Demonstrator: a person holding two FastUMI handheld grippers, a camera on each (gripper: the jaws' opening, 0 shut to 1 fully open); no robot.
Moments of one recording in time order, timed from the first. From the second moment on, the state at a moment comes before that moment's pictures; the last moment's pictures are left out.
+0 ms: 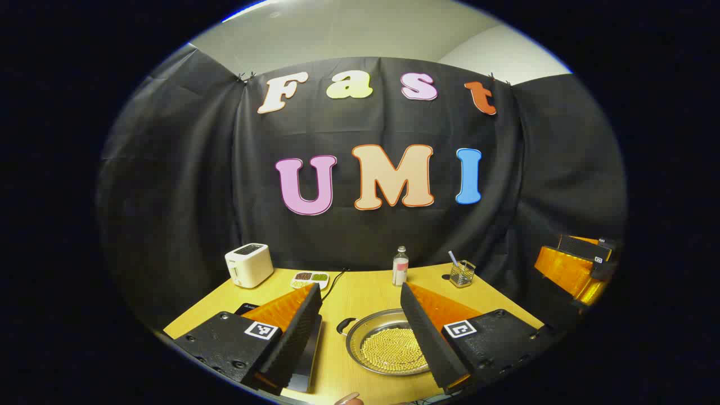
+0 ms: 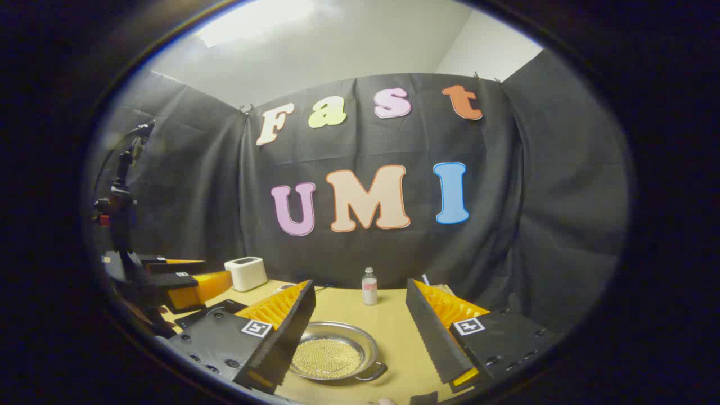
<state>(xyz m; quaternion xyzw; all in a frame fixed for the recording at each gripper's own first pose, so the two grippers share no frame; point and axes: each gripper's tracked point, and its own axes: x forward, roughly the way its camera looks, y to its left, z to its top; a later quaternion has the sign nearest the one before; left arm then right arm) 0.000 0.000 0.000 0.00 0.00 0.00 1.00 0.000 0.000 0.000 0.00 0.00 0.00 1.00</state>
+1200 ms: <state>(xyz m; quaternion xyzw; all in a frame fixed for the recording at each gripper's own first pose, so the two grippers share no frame) 0.000 0.001 -0.004 -0.01 0.01 -0.01 1.00 0.004 0.004 -0.023 -0.02 0.04 0.00 1.00</state>
